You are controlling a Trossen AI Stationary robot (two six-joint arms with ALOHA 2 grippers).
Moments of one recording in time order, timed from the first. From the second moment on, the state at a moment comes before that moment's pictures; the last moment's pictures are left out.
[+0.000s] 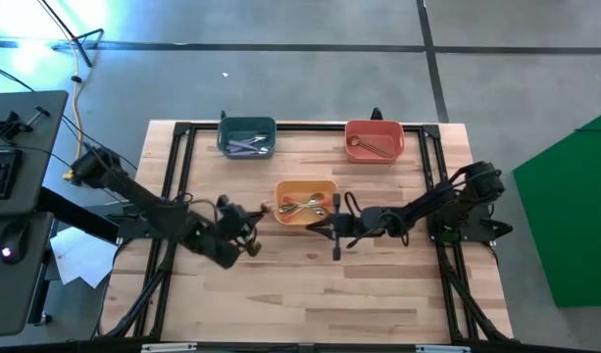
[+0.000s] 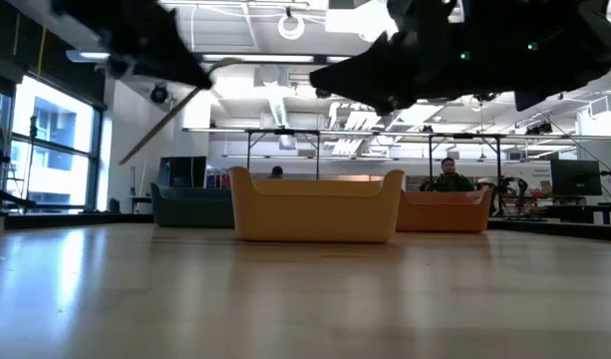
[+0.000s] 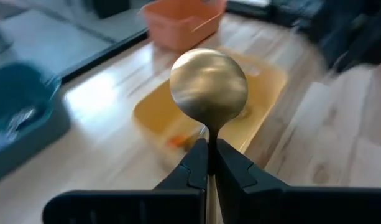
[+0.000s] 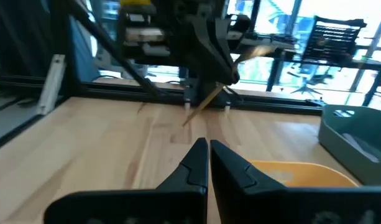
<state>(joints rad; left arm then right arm) -0.54 1.32 0.77 -0.35 -1.00 -0.82 0.23 1.72 0.59 1.08 0.23 -0.08</state>
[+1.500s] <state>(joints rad) -0.07 1.44 0.77 0.64 -0.24 -0.12 0.19 1.77 0.67 1.24 0.60 -0.16</state>
